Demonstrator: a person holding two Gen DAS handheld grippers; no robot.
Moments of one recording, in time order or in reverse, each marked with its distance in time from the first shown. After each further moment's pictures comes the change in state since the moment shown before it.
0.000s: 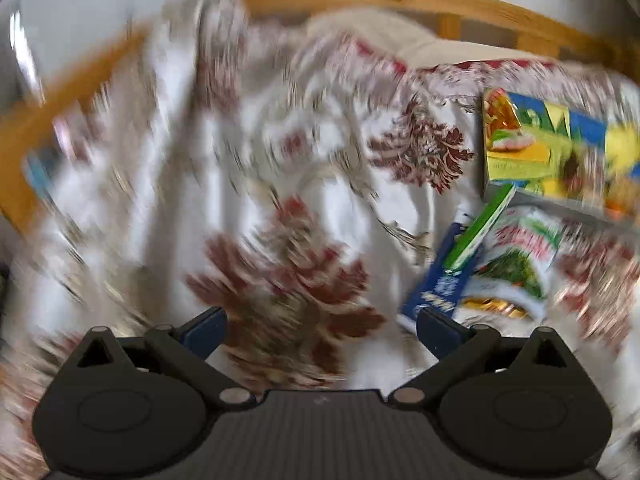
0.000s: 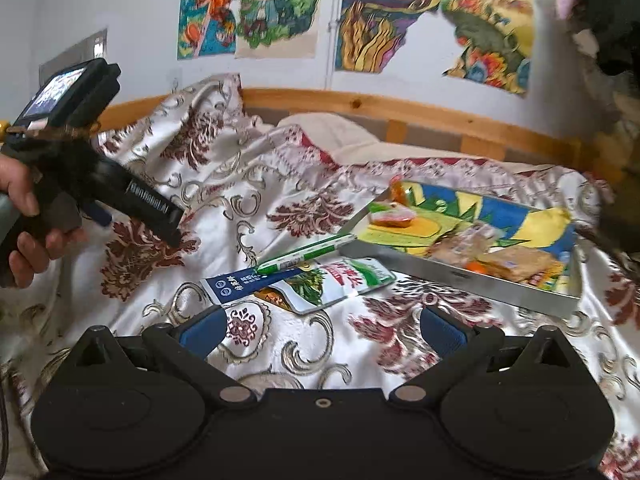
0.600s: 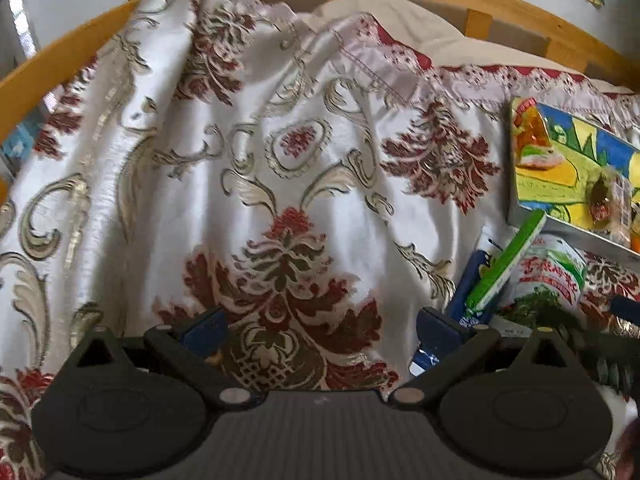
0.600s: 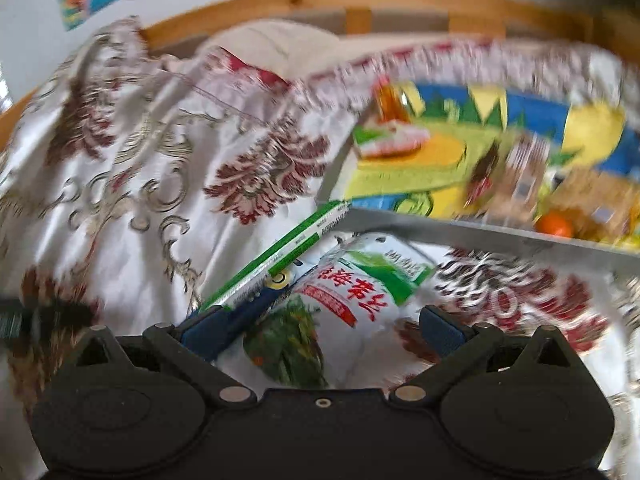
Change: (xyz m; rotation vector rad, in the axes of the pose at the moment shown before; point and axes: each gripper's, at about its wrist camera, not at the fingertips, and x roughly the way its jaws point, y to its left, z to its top) left arm 0.041 0.006 0.022 0.000 0.003 0.021; right arm 0.189 -0.017 0.053 0.297 0.317 -0.052
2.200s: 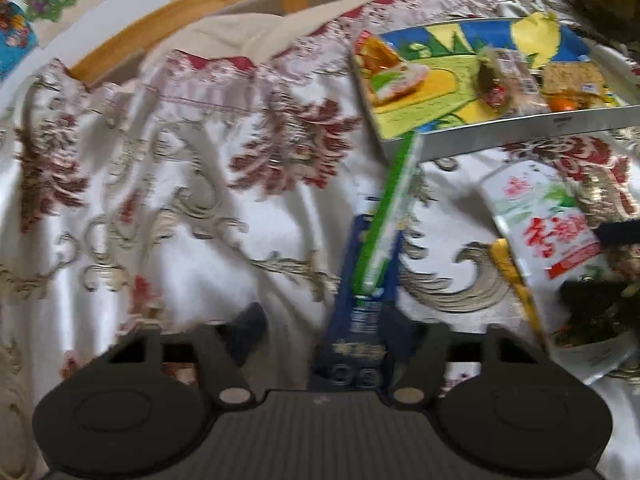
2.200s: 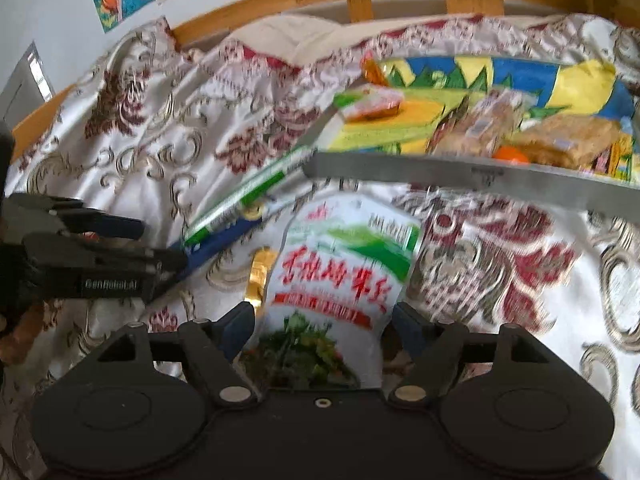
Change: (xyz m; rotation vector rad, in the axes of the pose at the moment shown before) left arm 0.033 -0.095 -0.029 0.489 -0.082 -0.096; right arm -0.033 -0.071 -0.059 -0.050 -0.009 0.155
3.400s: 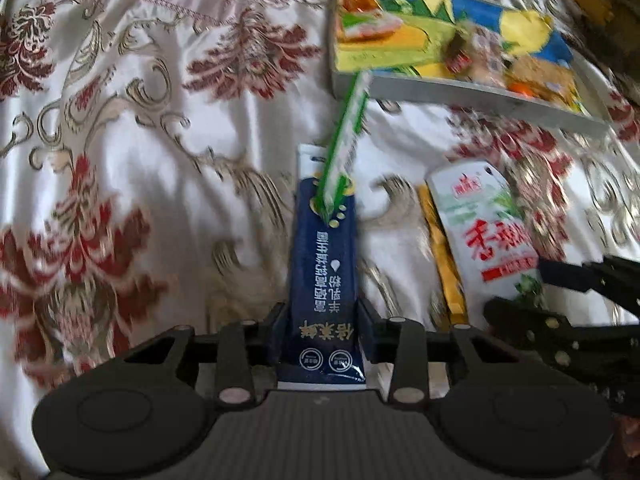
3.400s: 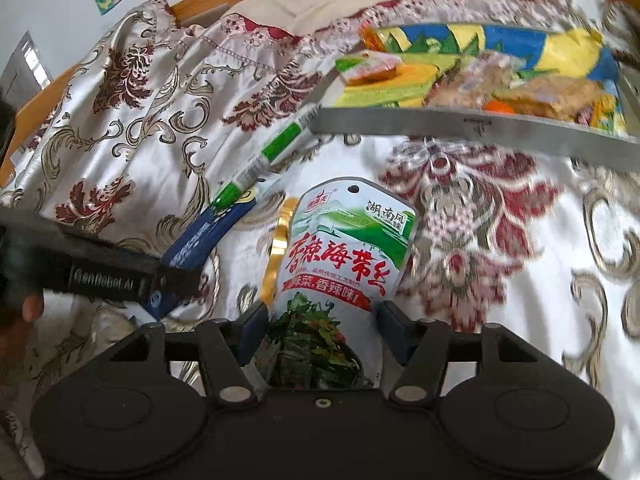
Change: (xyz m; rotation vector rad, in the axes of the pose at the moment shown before) left arm -0.021 -0.011 -0.017 -0.187 0.220 -0.191; right arm -0.029 0.009 -0.025 0.041 0.085 -0.006
